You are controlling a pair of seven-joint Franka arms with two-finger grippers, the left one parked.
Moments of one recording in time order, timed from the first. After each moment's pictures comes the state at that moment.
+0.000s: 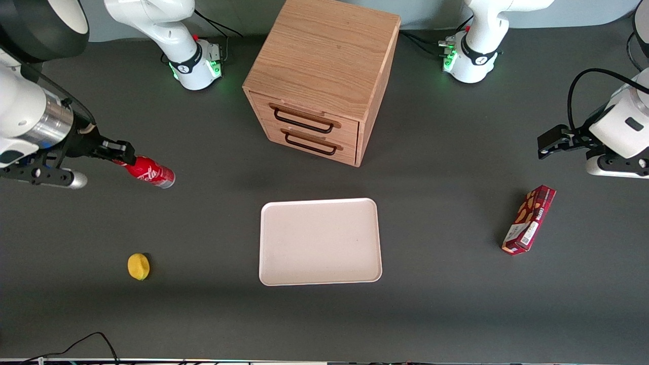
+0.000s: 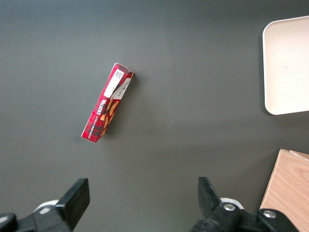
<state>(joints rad) 0.07 0.26 0.14 -1.27 0.01 1.42 0.42</state>
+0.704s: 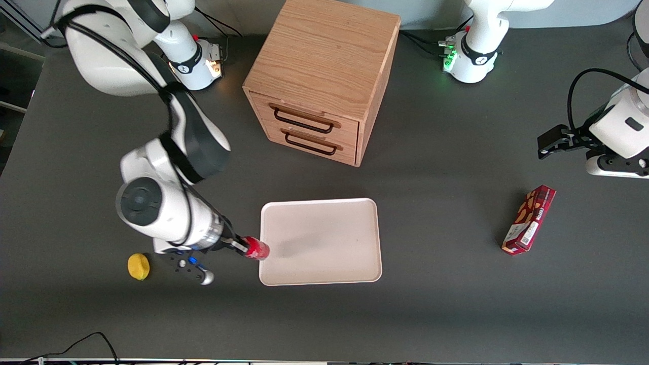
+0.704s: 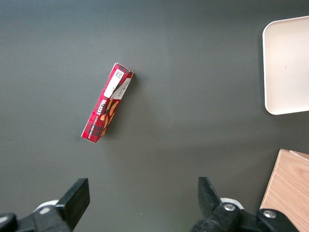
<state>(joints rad) 0.19 0.84 0.36 -0.97 -0.20 1.83 1.06</state>
